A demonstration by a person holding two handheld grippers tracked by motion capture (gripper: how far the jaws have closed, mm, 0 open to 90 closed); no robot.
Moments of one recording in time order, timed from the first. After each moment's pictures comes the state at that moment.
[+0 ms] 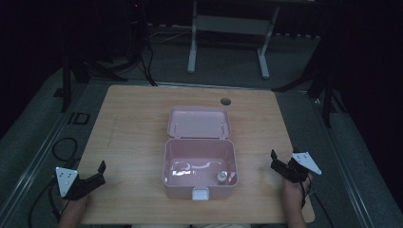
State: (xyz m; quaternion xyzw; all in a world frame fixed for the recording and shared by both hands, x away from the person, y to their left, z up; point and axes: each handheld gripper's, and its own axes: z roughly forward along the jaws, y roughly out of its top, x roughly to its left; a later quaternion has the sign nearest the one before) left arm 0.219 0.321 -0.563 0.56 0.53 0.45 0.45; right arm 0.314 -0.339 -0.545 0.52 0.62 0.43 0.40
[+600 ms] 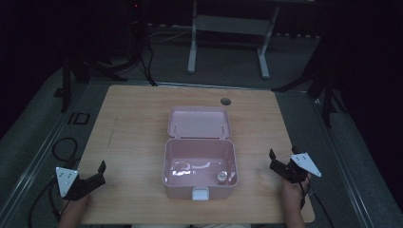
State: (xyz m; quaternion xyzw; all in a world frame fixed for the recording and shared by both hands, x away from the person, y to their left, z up) left arm 0.219 0.321 -0.563 0.56 0.53 0.45 0.45; right arm 0.312 -0.336 -0.543 0.48 0.63 0.44 0.42
